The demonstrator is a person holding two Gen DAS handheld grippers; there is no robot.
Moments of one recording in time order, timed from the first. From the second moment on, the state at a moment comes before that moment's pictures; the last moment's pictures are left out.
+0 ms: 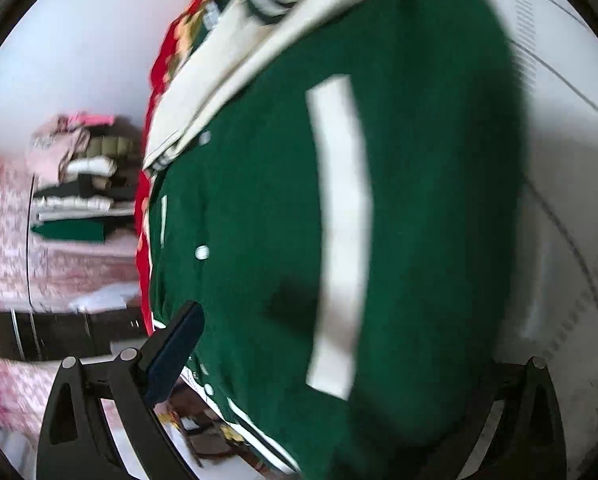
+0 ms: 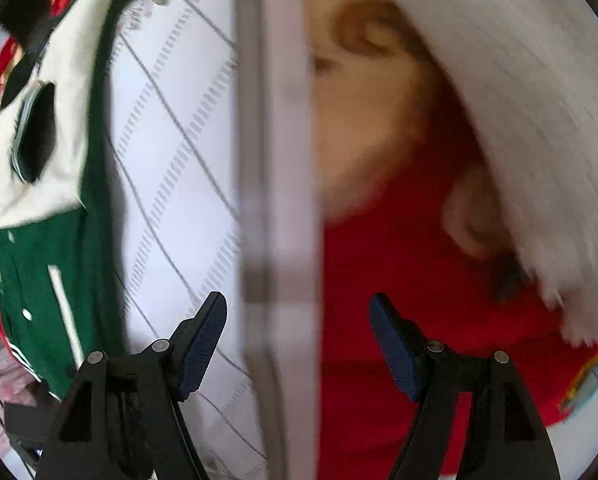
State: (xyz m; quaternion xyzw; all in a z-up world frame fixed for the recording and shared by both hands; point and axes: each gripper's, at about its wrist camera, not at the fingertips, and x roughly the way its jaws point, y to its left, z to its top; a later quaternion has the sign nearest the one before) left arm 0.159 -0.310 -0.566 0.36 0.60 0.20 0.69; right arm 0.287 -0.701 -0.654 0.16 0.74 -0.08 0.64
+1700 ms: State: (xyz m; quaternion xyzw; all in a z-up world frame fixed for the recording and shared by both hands) left arm 0.118 0.217 -0.449 -0.27 0.58 0.27 0.72; right arm 0.613 -0.071 -0.628 0.21 0.74 0.14 0.62
